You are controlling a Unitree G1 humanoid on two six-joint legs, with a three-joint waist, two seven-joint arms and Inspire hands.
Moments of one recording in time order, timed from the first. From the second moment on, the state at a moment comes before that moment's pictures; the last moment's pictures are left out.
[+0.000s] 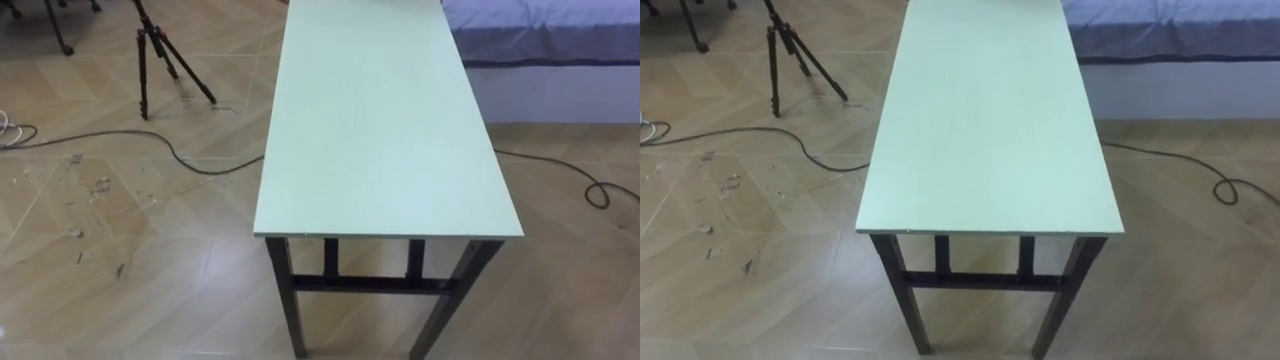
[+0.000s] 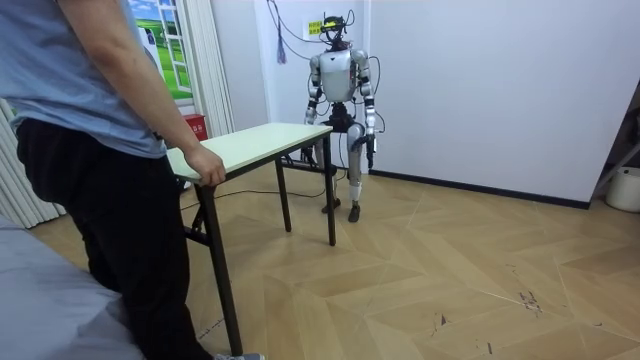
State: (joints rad) left arm 0.17 0.16 -0.05 1.08 -0.65 -0.03 -0.09; right arm 0.17 -0.21 0.04 1.02 0.64 0.00 0.32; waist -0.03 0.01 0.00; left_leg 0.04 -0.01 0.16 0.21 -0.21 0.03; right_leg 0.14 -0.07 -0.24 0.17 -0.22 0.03
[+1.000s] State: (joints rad) left arm 0.27 0.19 -0.36 0.25 -1.11 0.03 -0.30; right arm 0.27 -0.20 0.27 0.30 1.18 0.06 0.47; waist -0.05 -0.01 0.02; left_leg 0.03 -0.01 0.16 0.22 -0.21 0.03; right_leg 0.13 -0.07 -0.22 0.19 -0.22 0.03
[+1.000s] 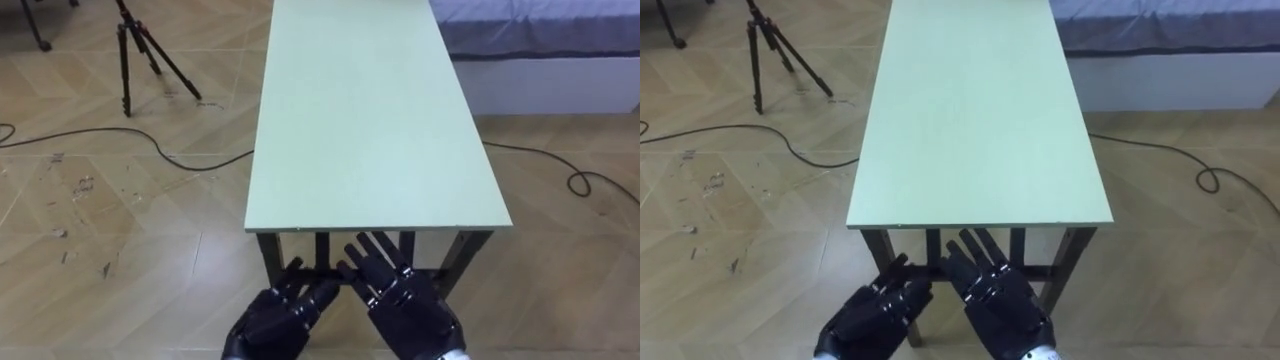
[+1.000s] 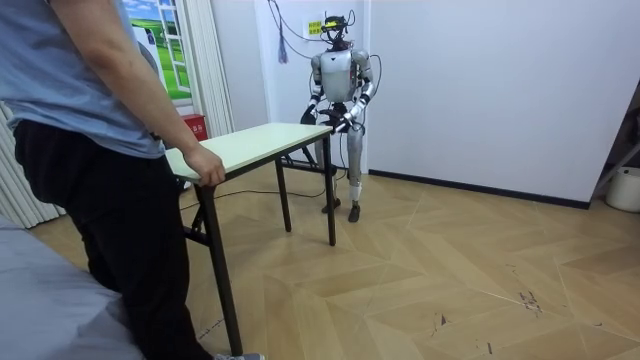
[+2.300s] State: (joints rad) left arm 0.11 0.21 -0.23 0.41 -1.39 0.14 -0.19; right arm 0.19 -0.23 0.17 0.34 1.38 0.09 0.29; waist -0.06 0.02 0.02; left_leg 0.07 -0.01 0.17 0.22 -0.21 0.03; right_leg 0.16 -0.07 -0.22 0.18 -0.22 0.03
